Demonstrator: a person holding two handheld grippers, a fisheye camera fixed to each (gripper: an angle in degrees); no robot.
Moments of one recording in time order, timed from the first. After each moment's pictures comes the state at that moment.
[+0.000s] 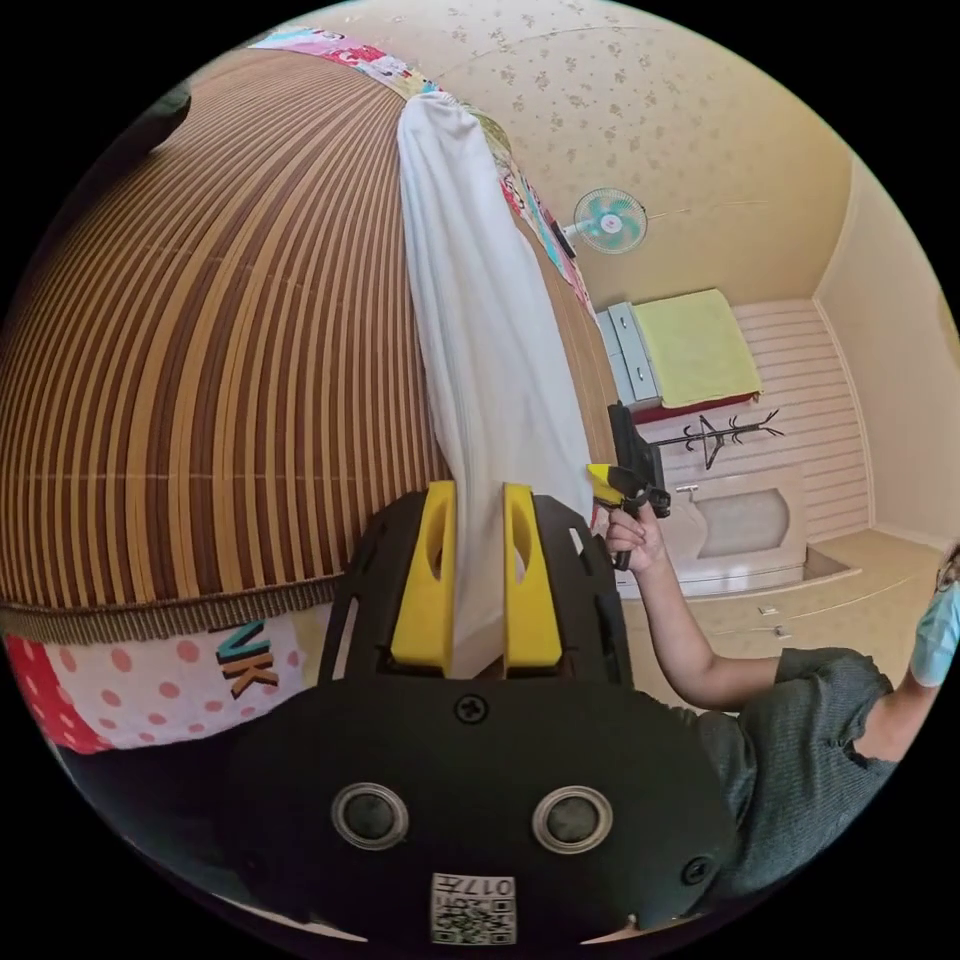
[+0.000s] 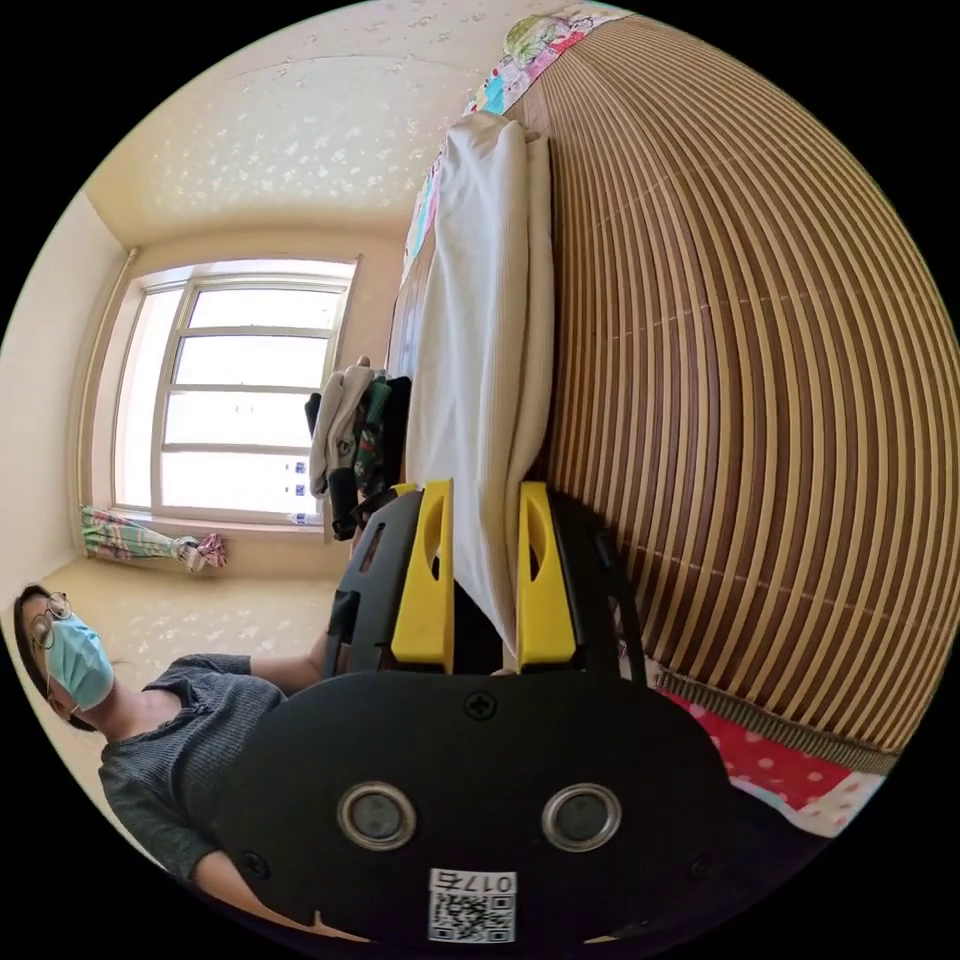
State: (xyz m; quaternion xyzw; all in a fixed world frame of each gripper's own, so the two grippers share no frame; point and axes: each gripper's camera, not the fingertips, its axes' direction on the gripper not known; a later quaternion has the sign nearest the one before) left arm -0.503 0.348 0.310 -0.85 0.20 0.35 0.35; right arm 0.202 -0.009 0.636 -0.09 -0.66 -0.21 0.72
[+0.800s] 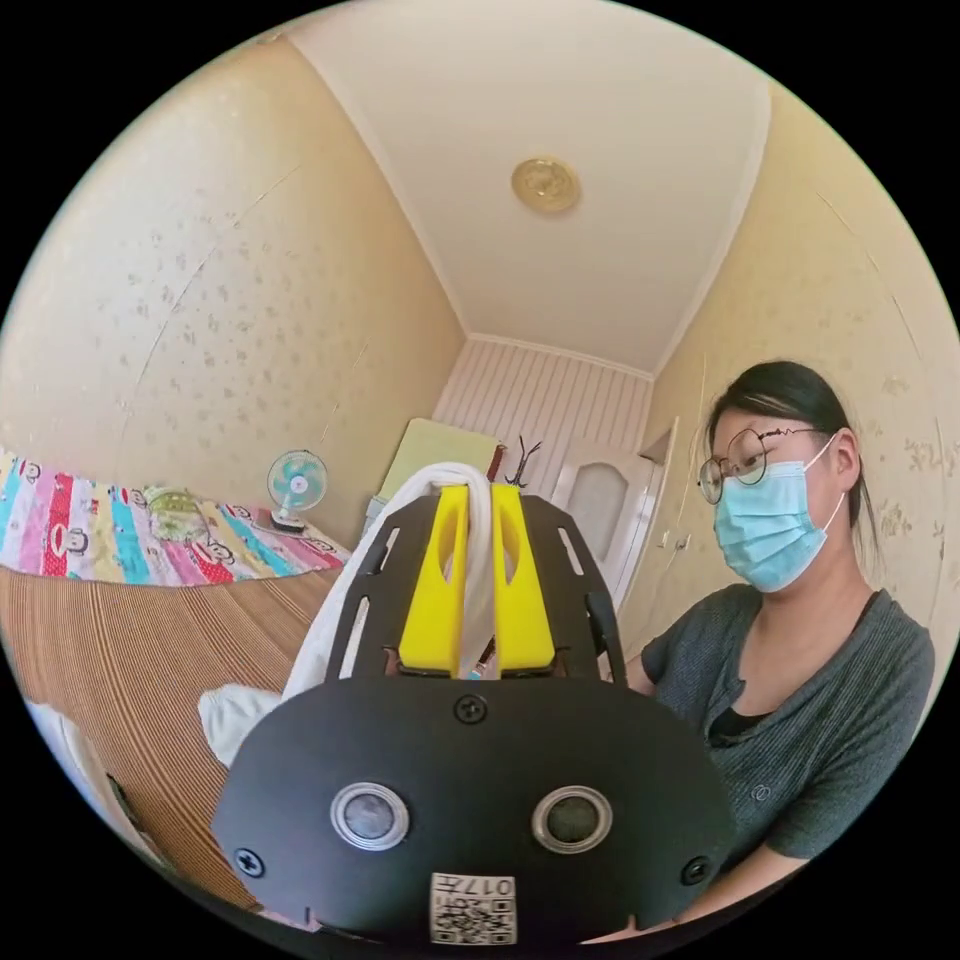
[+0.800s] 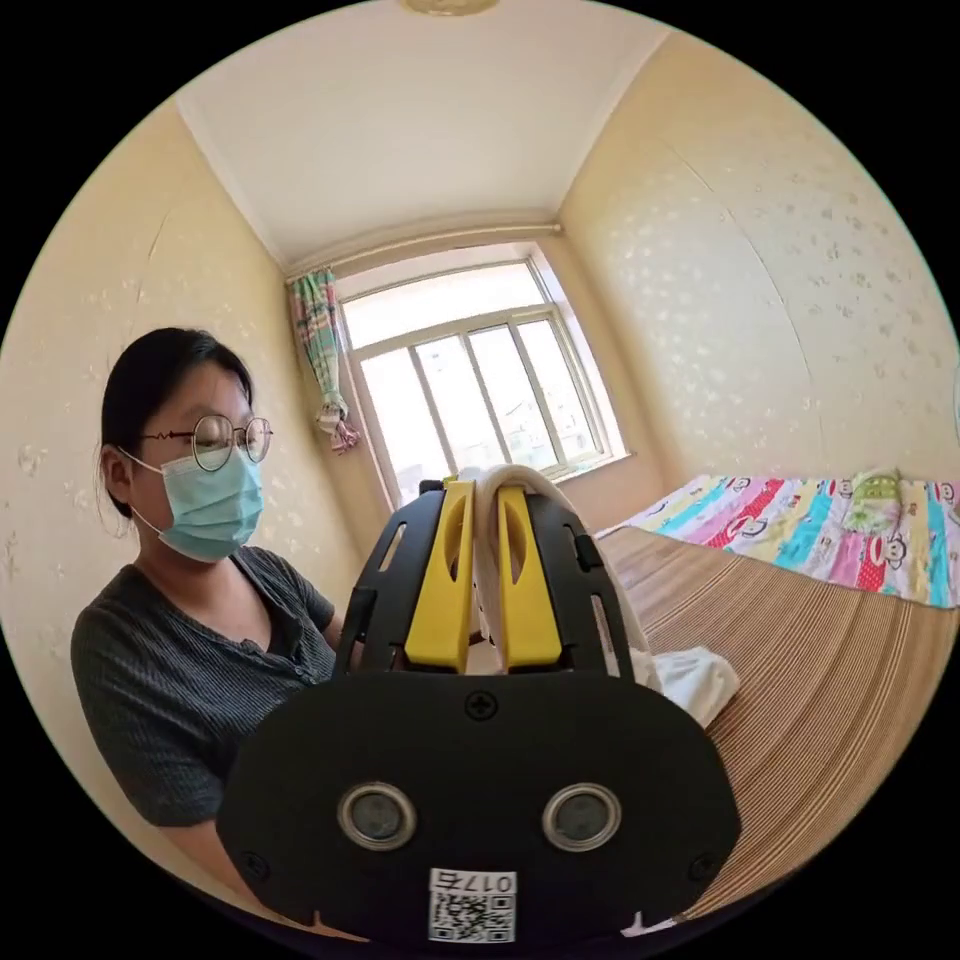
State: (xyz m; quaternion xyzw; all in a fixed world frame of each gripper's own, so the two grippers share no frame) left arm -0.067 -0.017 0.101 -0.57 0.72 0.22 0.33; right arm 0.568 0.132 0.137 0.45 -0.69 -0.38 0.43
